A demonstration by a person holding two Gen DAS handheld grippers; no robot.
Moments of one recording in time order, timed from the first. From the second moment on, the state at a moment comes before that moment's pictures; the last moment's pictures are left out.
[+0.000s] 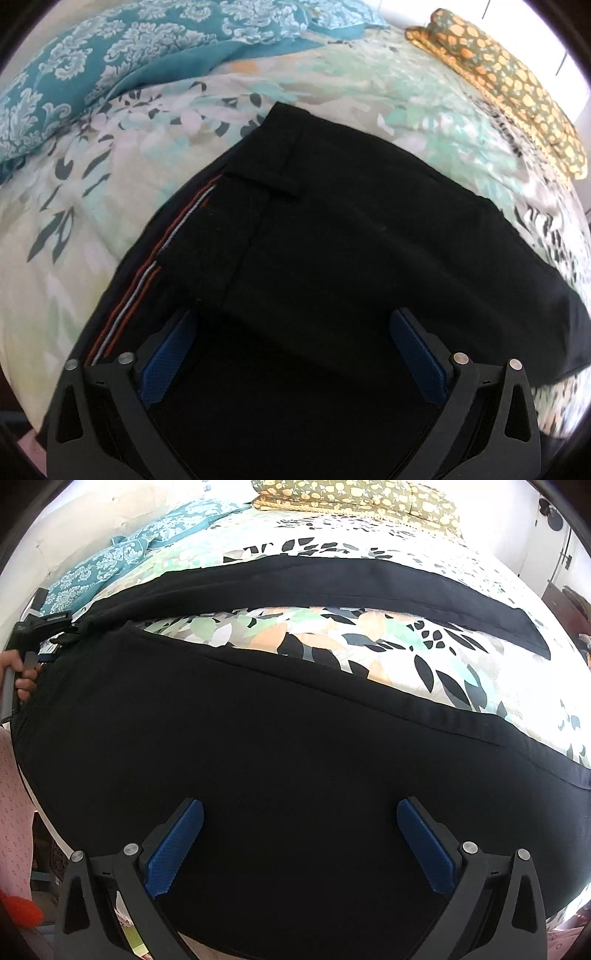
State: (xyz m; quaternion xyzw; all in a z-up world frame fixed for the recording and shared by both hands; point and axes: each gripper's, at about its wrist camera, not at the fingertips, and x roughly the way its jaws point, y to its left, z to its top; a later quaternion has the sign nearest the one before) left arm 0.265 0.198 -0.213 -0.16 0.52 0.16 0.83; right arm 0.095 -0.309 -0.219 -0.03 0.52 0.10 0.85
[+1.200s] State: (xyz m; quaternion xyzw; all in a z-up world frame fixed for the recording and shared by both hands) left arm 0.221 0.049 -0.229 0.00 0.45 0.06 0.89; right arm 0.395 -0.697 -0.180 0.36 0.47 -0.12 0.80
